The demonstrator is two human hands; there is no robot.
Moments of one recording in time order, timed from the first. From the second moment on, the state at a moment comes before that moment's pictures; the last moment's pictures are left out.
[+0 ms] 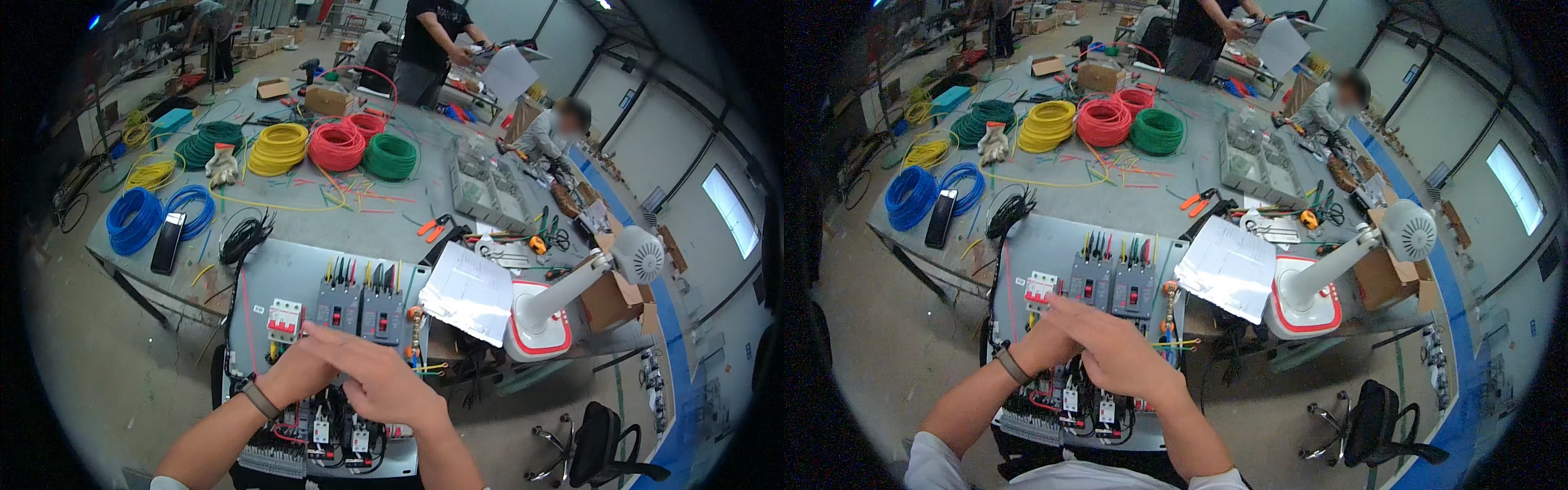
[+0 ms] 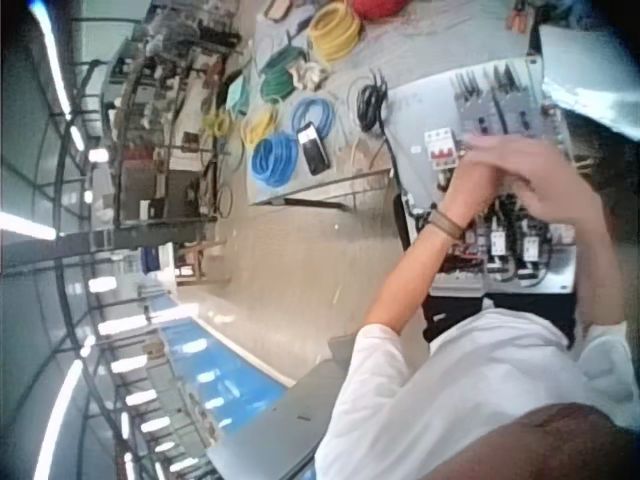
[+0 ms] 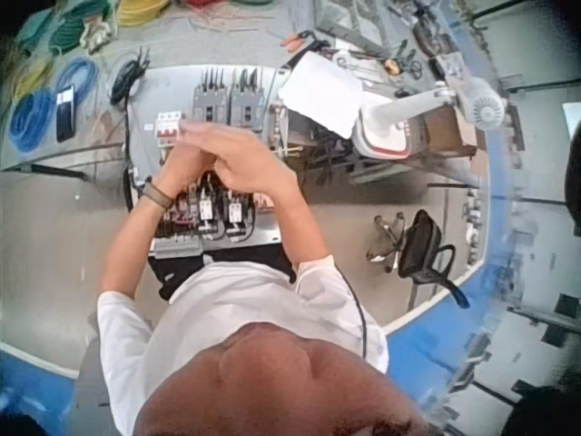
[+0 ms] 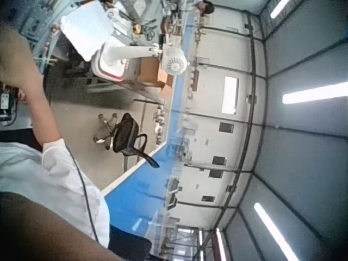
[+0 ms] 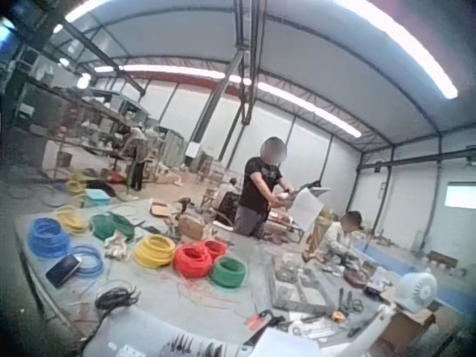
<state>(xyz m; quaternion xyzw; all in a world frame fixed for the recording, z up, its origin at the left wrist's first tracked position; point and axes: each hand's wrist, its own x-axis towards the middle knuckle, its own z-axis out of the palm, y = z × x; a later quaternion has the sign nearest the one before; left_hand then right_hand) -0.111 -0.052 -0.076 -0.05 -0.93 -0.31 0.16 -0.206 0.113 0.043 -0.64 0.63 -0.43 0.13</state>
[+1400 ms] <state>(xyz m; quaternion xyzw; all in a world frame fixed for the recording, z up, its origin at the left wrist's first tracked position) -0.092 -0.010 -0.070 0.20 -0.57 -0.80 0.02 -0.226 0.111 -0.086 -0.50 0.67 -0.55 0.03</state>
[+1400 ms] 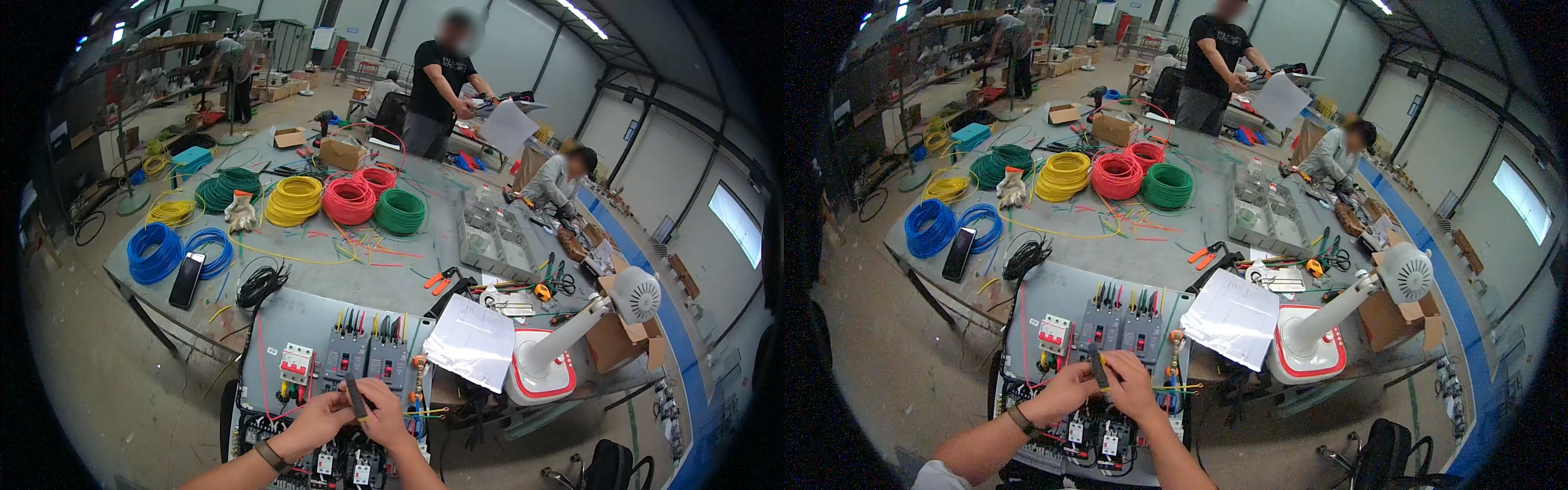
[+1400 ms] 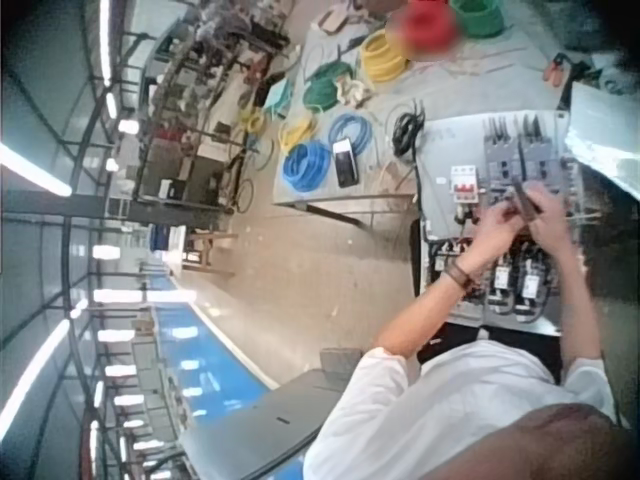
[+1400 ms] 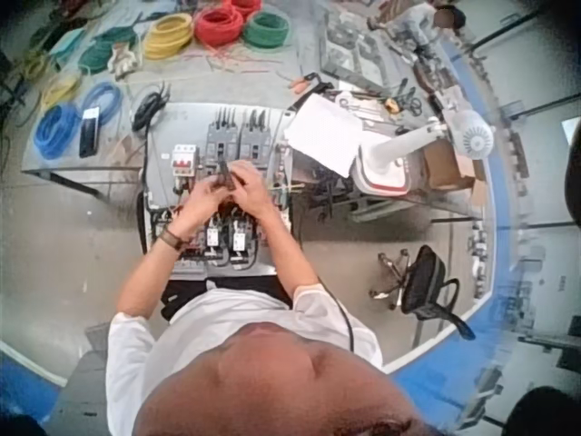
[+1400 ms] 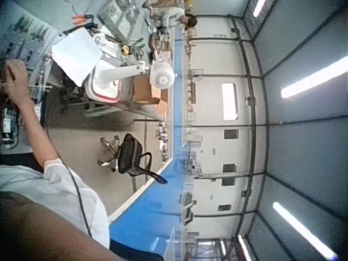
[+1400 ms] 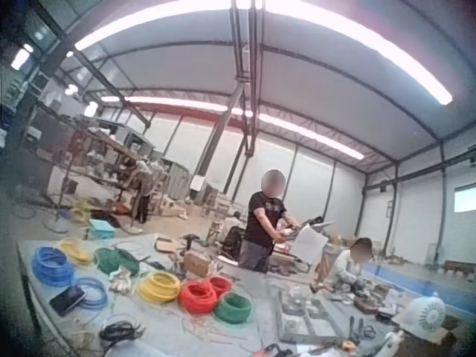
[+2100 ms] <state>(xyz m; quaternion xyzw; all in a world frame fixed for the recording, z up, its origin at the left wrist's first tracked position) -0.109 0.031 -0.078 0.26 -0.13 -0.94 0.17 -0.223 0.115 -0.088 -0.48 0.65 -0.58 0.02</state>
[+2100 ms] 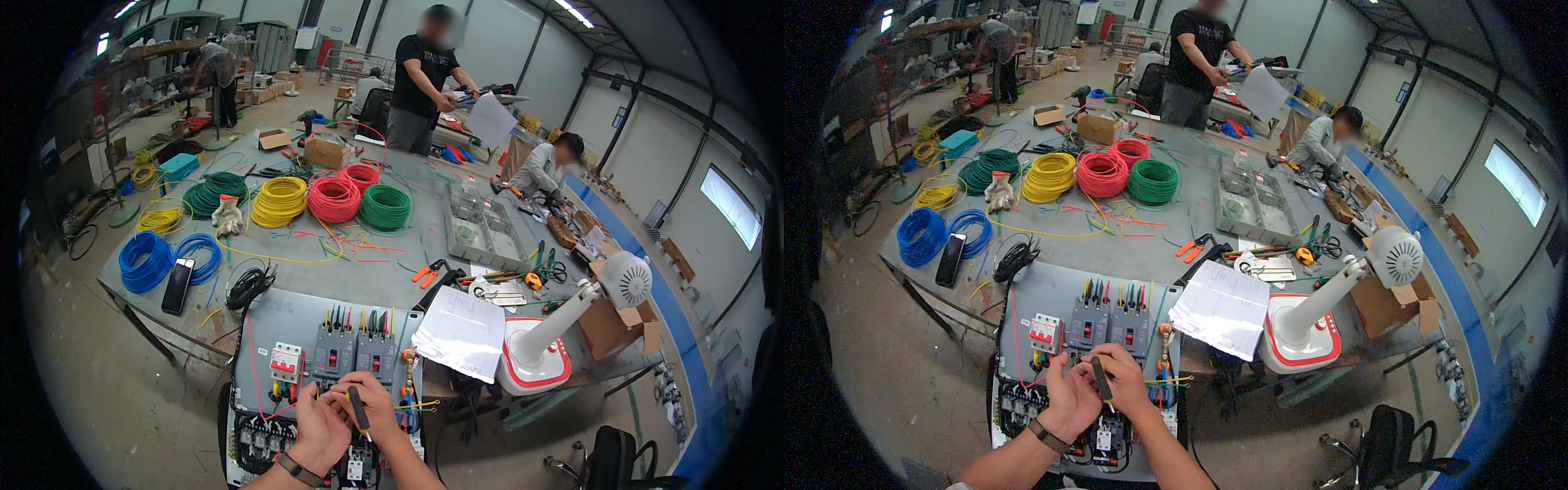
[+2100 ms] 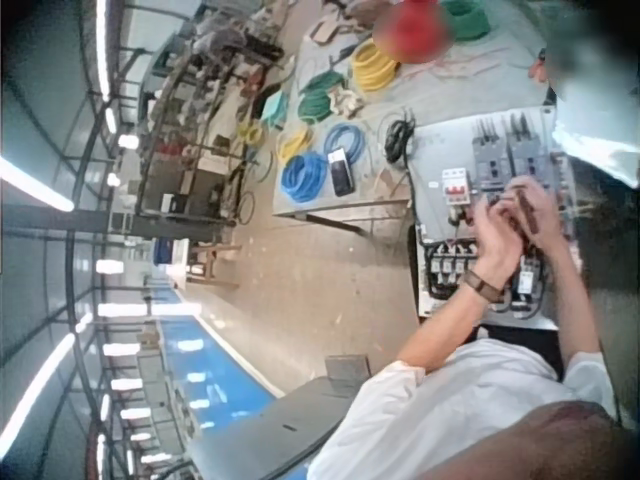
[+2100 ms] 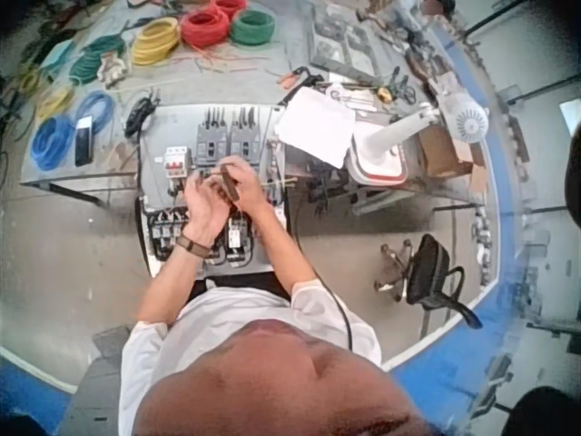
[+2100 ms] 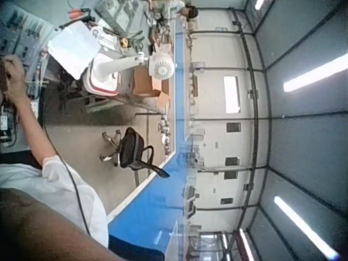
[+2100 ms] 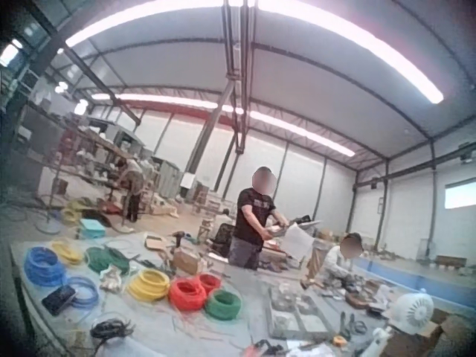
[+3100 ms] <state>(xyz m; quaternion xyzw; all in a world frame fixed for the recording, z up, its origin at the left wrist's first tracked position) -0.104 0.045 -0.095 0.26 -0.06 -0.94 0.22 -0.217 0.119 -0.074 -0.49 0.67 -0.56 0.05</state>
